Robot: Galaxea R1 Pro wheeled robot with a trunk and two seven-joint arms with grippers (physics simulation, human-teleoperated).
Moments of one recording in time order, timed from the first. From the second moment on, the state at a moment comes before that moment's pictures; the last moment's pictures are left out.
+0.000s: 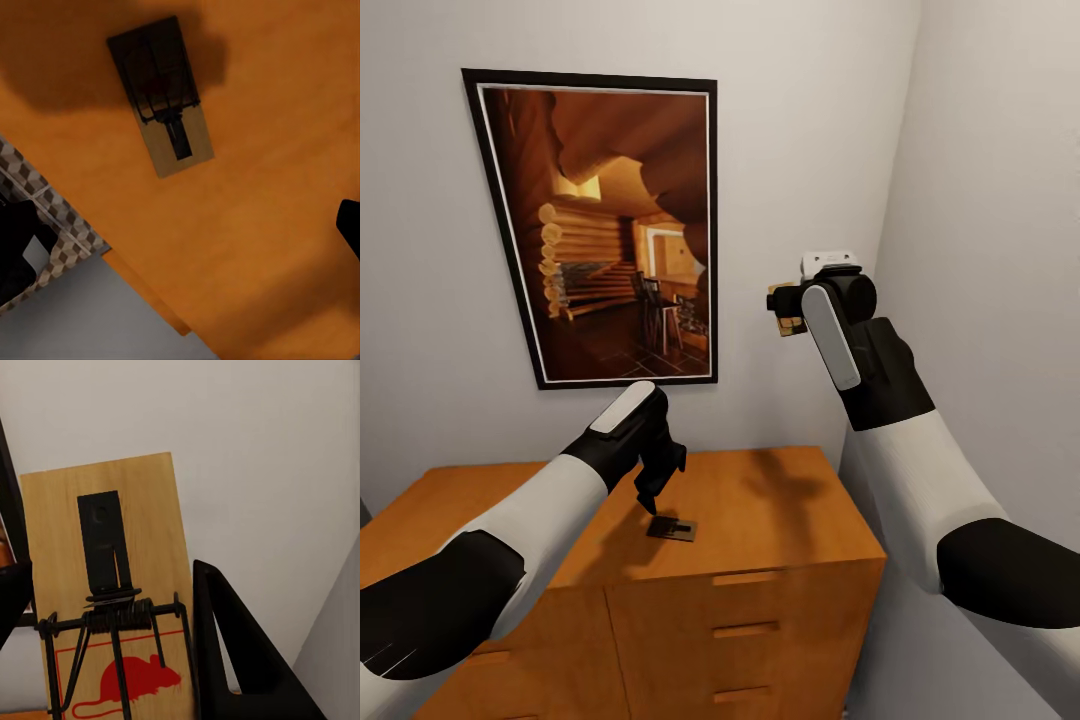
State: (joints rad) left arm -1.16 -0.11 -0.48 -0.65 1.93 0.07 1.49; right arm -1.27 0.11 0.27 -1.22 -0.40 1.04 -0.54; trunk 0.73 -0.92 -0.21
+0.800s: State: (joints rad) left arm -1.16 -0.11 -0.48 -0.65 1.93 0.07 1.49; right arm -1.27 0.11 0.27 -1.22 -0.40 1.04 -0.54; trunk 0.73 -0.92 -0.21
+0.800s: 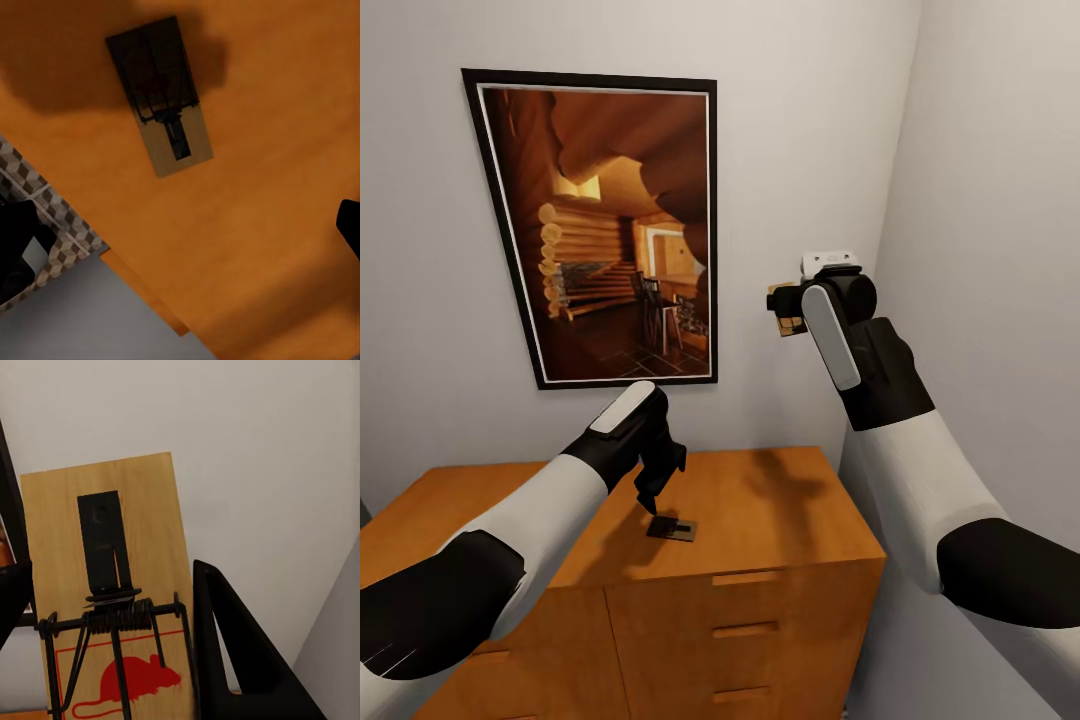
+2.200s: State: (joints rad) left arm -1.16 -0.11 -0.48 -0.66 1.93 0.07 1.49; right arm -1.27 0.11 0.27 -1.23 -0.40 1.04 -0.54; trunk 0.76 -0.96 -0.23
